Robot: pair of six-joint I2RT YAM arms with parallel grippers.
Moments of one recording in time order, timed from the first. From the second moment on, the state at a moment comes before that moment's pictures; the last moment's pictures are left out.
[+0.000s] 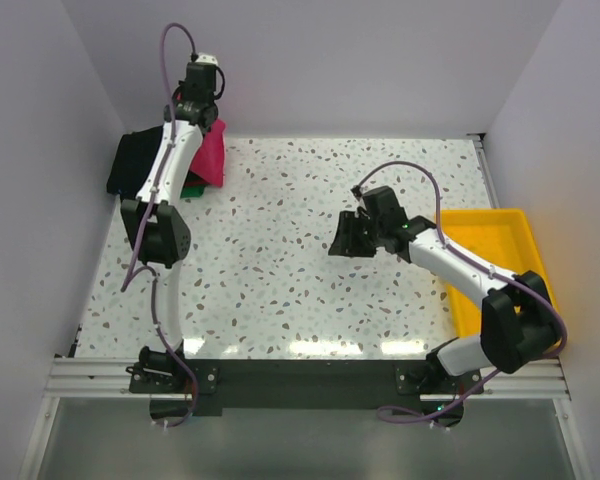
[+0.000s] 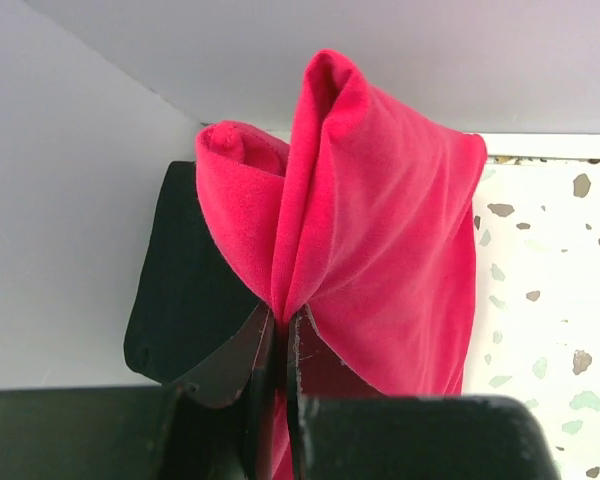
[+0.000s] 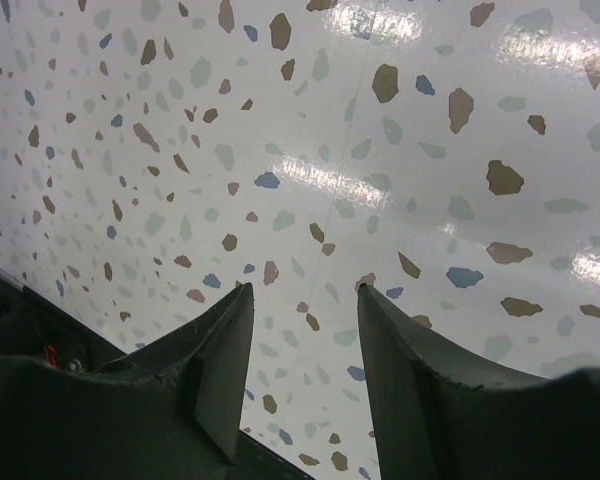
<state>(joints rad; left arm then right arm) -0.16 2.28 2.41 -0.69 -0.55 0.14 0.51 1.43 0.96 -0.40 -0.23 0.53</state>
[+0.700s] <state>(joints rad) -0.09 2.14 2.41 -0.64 -0.50 0.14 0.54 1.44 1.00 -0.42 -0.20 0.53</state>
